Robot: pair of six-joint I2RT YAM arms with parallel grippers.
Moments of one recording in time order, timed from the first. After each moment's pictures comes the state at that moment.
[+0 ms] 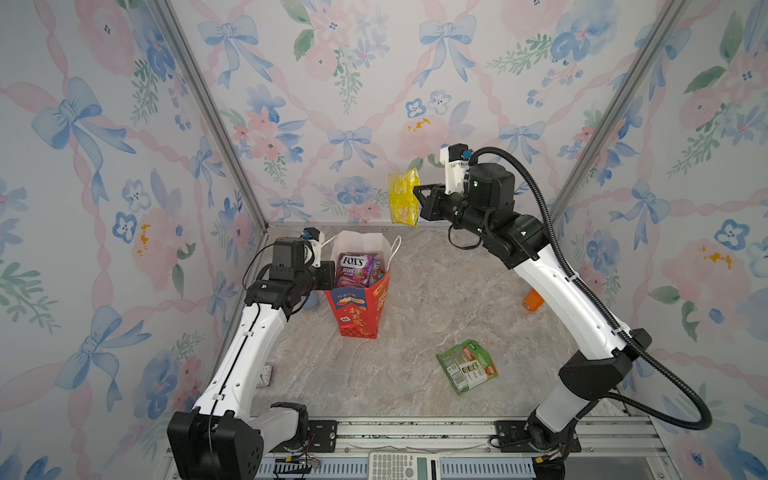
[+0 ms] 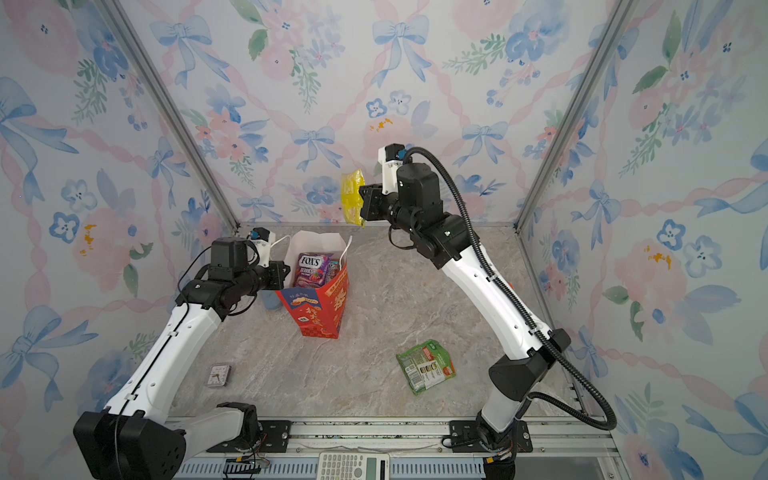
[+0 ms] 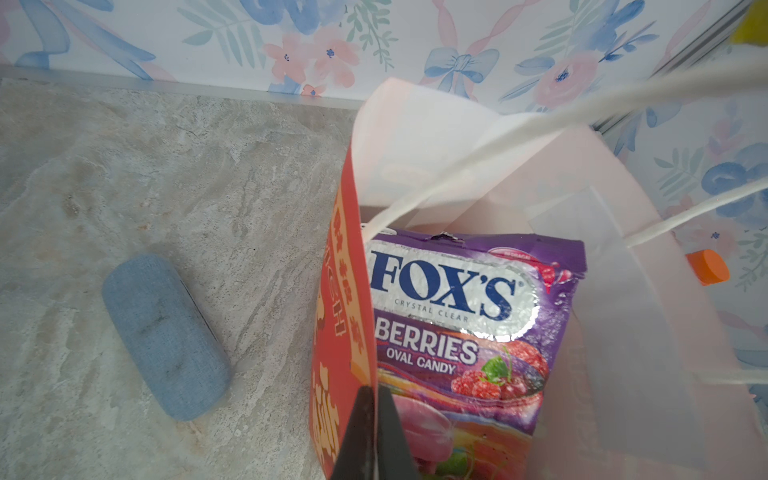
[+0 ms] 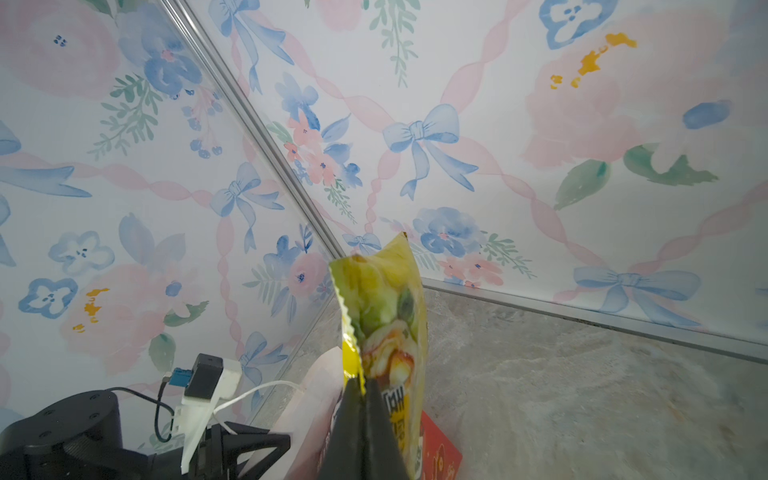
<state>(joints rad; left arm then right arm) -0.11 1.18 1.12 -0.61 0.26 -0.16 0.69 1.74 2.12 -0.55 -0.02 0.41</state>
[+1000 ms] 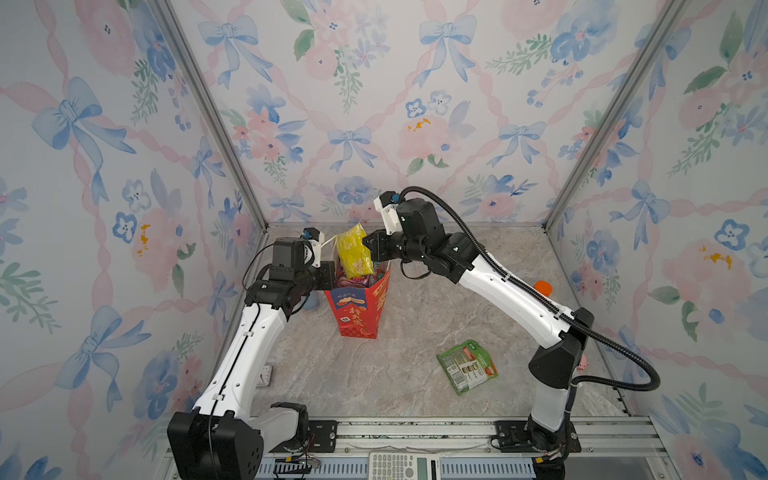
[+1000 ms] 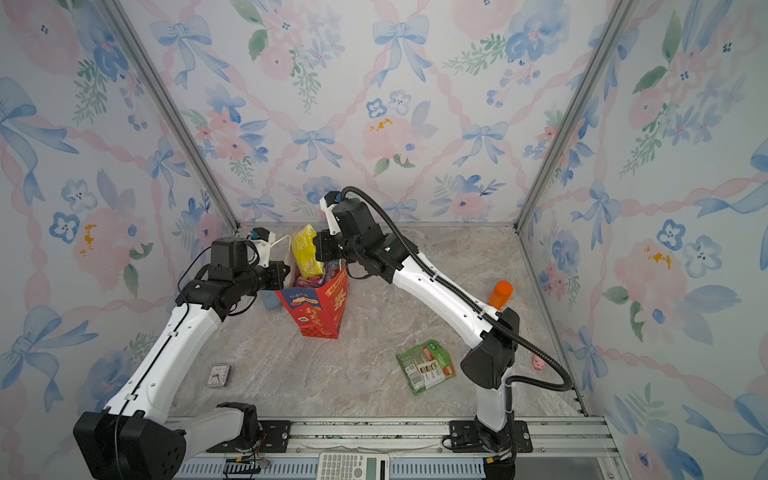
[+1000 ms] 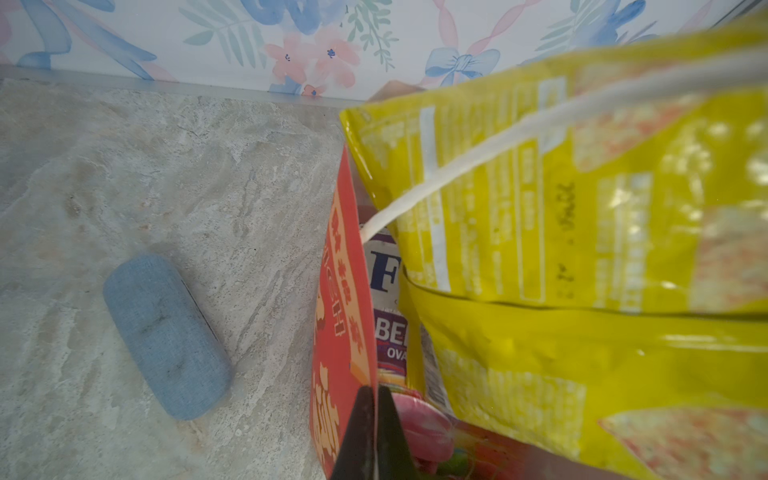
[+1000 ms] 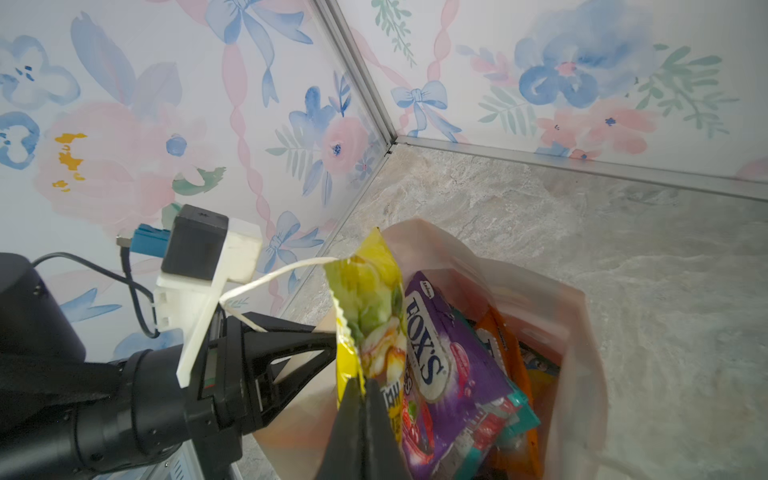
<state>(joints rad) -0.11 1.18 1.12 -0.61 0.25 -0.16 0.87 1.89 2.05 -0.60 -0.08 0.49</state>
